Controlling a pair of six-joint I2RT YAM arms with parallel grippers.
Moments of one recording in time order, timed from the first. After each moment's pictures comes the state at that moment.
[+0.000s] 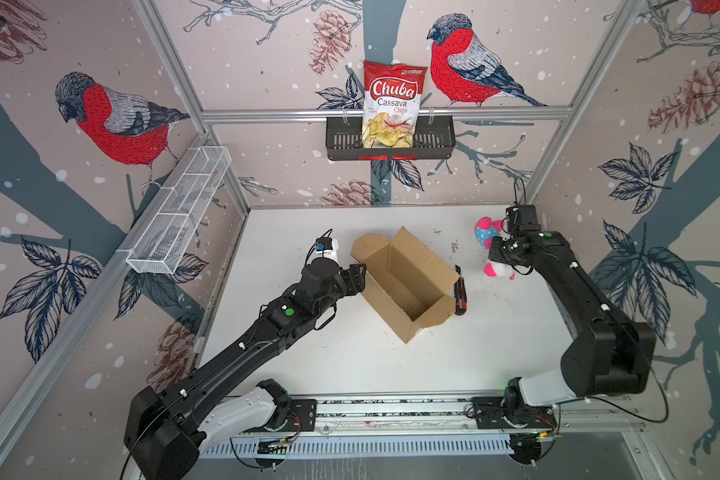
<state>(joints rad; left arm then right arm) -0.67 1.03 0.83 -0.25 -0.16 -0.64 0.07 1.51 1.29 -0.79 0.14 0.21</state>
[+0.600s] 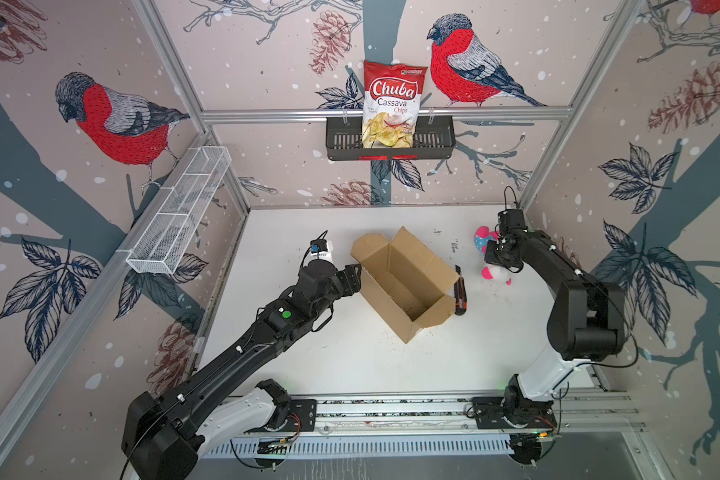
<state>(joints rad) -0.66 1.01 0.81 -0.26 -0.19 -0.65 0.02 1.73 1.30 -0.68 0.16 0.21</state>
